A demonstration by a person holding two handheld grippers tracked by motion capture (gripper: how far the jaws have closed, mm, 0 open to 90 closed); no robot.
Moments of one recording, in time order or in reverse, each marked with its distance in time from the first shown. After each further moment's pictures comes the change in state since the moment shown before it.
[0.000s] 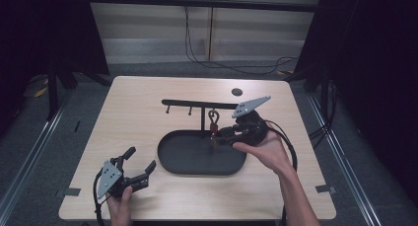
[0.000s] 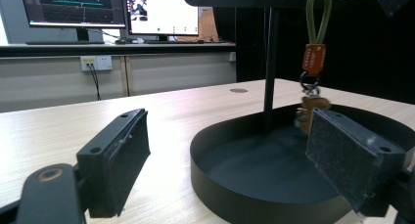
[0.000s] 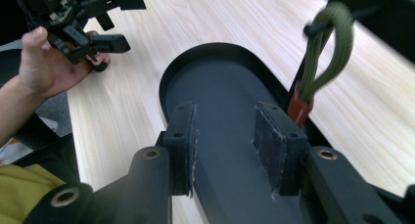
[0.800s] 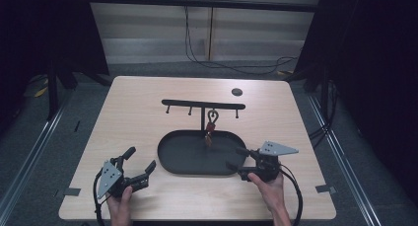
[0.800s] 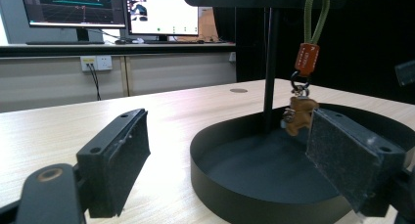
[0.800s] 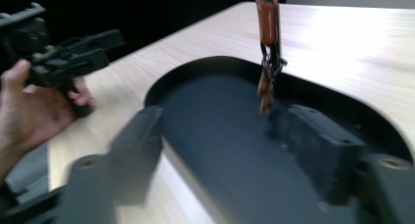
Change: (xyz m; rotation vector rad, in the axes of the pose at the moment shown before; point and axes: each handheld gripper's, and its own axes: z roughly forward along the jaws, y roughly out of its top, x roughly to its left) left arm 0.000 0.000 0.000 0.001 -0.001 0.002; right arm 0.011 -0.135 0.027 -0.435 -0.062 0.227
